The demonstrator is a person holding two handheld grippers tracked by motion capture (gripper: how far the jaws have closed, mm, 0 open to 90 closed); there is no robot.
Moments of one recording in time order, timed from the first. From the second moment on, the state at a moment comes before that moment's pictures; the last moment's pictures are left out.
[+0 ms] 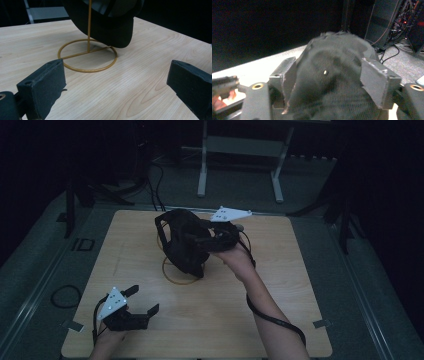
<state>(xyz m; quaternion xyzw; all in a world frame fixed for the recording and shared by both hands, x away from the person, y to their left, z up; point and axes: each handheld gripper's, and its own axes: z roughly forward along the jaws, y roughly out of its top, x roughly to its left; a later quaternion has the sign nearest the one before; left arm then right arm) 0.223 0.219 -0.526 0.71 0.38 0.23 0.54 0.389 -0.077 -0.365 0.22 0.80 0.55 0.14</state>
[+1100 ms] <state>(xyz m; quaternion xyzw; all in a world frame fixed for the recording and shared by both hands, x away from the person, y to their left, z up) 0.222 0.217 -0.535 0.72 0.38 0.23 0.53 0.351 -0.125 -0.439 0.21 0.81 0.52 0.15</state>
